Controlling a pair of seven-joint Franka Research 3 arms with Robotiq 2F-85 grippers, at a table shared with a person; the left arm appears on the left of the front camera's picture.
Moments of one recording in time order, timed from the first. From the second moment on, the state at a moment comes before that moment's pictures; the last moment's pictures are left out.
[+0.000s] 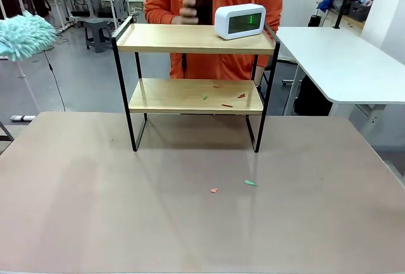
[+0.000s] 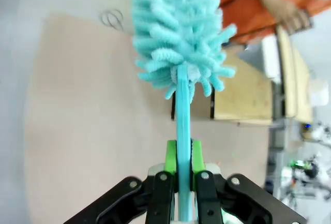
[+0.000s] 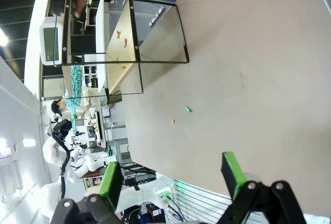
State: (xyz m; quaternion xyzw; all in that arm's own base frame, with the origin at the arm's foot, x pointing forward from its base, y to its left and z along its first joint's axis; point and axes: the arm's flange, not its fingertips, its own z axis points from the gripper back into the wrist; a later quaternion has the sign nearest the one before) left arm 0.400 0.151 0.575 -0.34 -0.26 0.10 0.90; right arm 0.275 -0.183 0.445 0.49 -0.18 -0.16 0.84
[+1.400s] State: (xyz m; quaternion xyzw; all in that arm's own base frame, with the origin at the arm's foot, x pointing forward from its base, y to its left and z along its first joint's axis) left arm 0.287 0.114 0.593 -0.27 -0.24 -0.29 0.89; right arm 0.274 -0.184 0.445 0.49 -0.18 -0.16 0.84
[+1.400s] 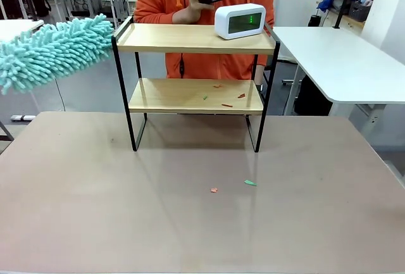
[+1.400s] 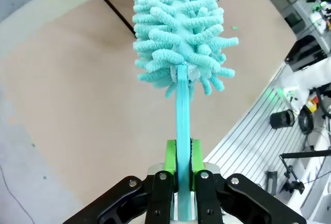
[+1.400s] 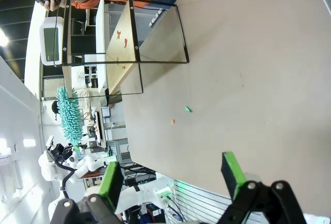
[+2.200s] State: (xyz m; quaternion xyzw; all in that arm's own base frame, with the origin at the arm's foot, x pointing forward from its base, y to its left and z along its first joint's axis) left arm 0.230 0.142 0.596 -0.26 -0.17 -0.49 0.82; right arm 0.274 -0.184 0.445 0.49 -0.18 -0.16 0.84
